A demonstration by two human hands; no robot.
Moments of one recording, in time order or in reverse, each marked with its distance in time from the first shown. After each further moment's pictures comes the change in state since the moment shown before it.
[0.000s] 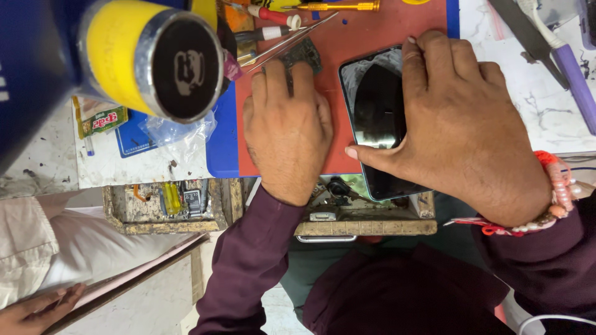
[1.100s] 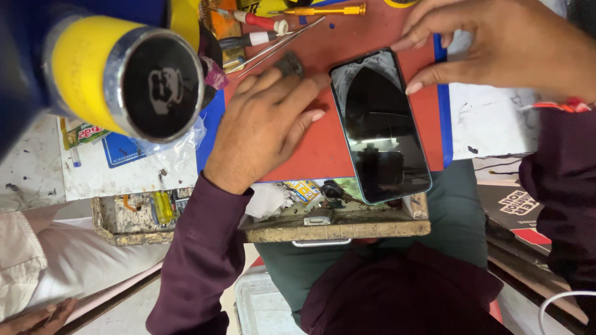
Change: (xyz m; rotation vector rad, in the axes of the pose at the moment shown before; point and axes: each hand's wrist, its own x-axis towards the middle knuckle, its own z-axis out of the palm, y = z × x) left_hand 0.023 -0.058 -0.006 -0.399 -0.287 0.507; right_hand 0.032 0.114 0.046 0.680 -0.165 -0.236
